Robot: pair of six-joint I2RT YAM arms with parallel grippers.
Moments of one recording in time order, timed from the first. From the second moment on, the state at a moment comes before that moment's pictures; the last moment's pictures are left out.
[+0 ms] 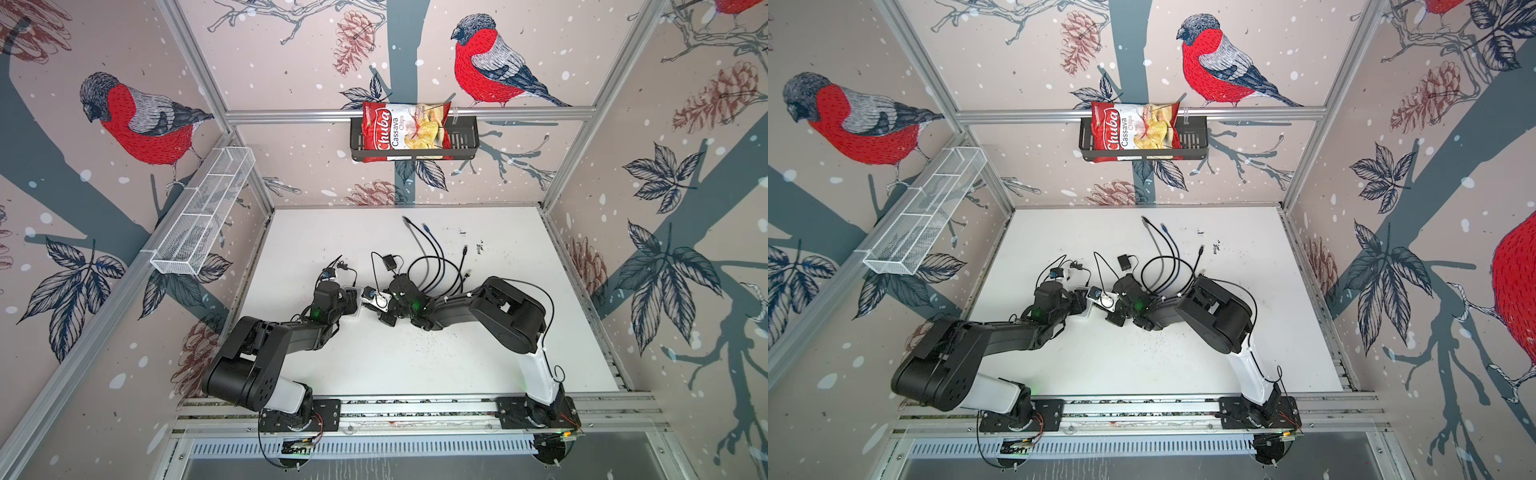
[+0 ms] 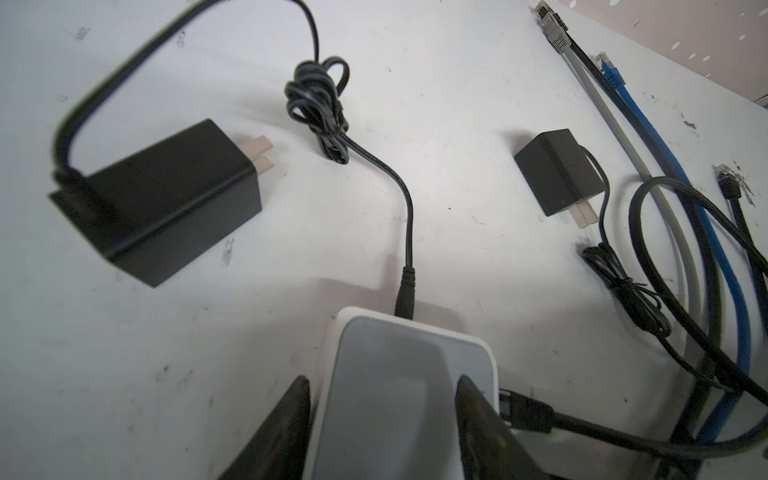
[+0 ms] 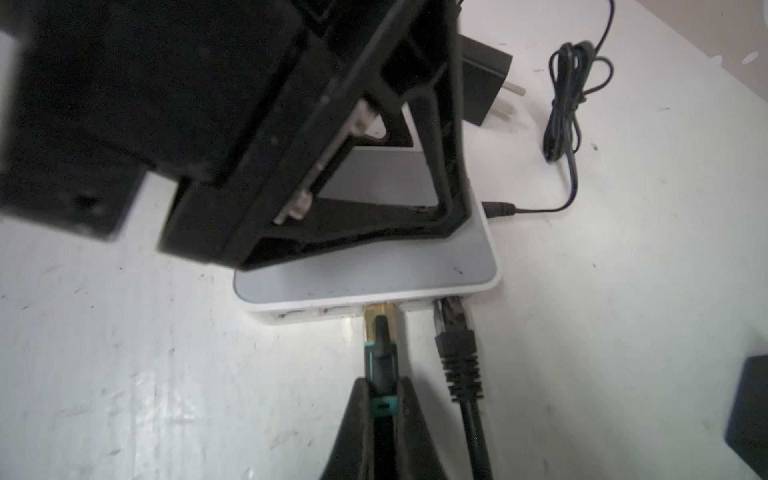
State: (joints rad) left arm -0.30 1.46 0.34 0.49 0.03 -0.44; right arm 0.99 2.11 1.10 0.43 -0.22 -0.37
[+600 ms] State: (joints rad) left arm -0.30 1.48 0.34 0.52 -0.02 -0.41; right arm 1.00 2.13 1.15 0.37 -0.20 -0.41
